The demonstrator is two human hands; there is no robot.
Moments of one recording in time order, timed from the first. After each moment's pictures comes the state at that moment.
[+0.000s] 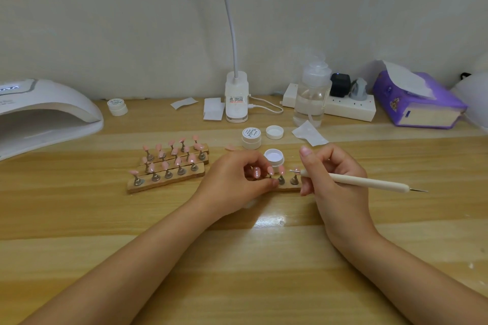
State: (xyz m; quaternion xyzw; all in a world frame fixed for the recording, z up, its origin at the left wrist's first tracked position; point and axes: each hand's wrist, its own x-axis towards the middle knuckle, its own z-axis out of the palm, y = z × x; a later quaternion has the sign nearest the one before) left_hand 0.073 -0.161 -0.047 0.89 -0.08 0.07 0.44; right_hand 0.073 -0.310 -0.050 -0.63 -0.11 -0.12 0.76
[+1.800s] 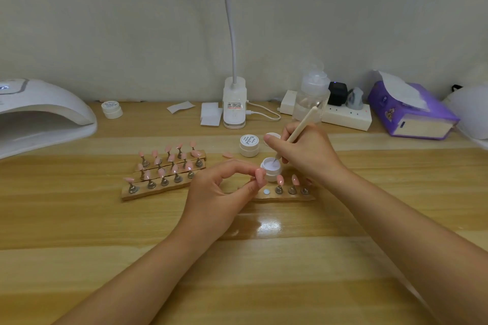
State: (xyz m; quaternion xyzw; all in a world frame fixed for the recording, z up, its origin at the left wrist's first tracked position) left_hand 0.050 -0.160 -0.049 0.77 -0.10 0.21 0.60; right_hand 0.148 -0.297 -0.029 -0.85 -0.17 -0.04 0.50
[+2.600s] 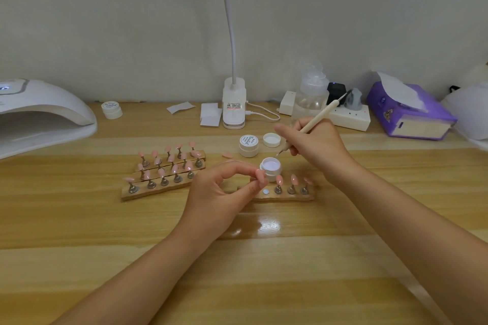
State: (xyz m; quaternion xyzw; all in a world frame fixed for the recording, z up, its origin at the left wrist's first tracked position) left_hand 0.049 -0.161 -0.046 0.77 -0.10 0.21 0.59; right_hand 0.156 -0.304 -0.023 -0.81 -0.11 -0.05 0.57
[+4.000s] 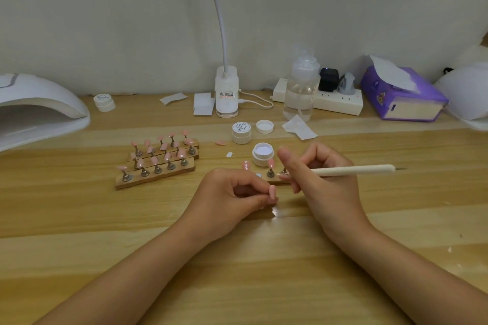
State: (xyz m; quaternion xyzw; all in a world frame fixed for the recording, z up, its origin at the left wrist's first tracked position) left_hand 0.040 -0.170 -0.057 0.77 -0.12 0.03 0.62; right_hand 0.064 -0.317 -0.044 -0.66 -0.15 -0.08 0.73
